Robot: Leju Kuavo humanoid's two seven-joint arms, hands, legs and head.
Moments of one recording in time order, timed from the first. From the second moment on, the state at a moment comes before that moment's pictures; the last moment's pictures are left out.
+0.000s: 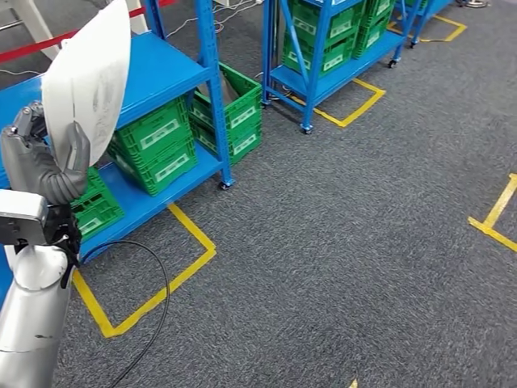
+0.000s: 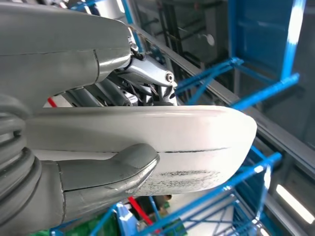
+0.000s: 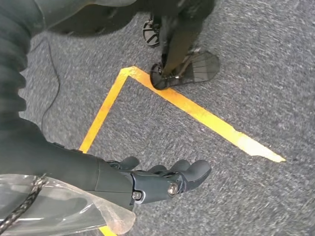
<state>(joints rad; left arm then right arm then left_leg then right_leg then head) -0.38 0.12 -0.19 -1.65 -0.33 0.37 -0.44 -0.09 0.13 -1.37 -0.21 1.11 -0.14 -0.22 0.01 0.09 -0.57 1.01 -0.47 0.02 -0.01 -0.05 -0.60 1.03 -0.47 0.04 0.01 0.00</state>
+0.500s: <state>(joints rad) -0.40 0.11 -0.21 -1.61 -0.31 0.35 -0.44 -0.09 0.14 -1.39 -0.21 1.10 -0.14 -0.18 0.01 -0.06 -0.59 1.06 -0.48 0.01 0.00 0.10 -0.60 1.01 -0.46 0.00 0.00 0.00</state>
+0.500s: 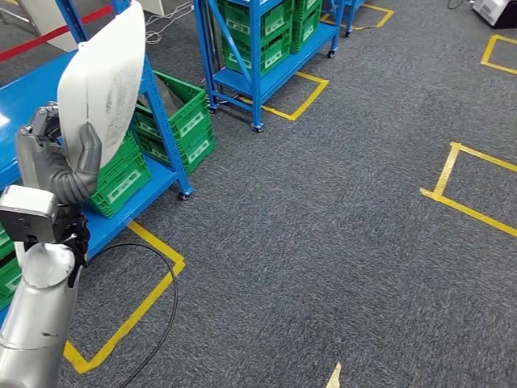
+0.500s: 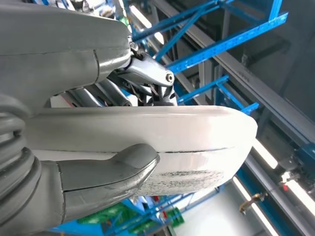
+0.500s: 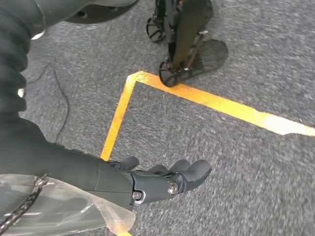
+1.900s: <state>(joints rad) -0.38 0.10 -0.22 -1.56 -0.26 0.31 -0.46 -0.09 0.11 -1.51 -0.22 0.79 -0.17 -0.23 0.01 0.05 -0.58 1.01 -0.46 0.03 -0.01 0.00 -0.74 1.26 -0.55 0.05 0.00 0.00</state>
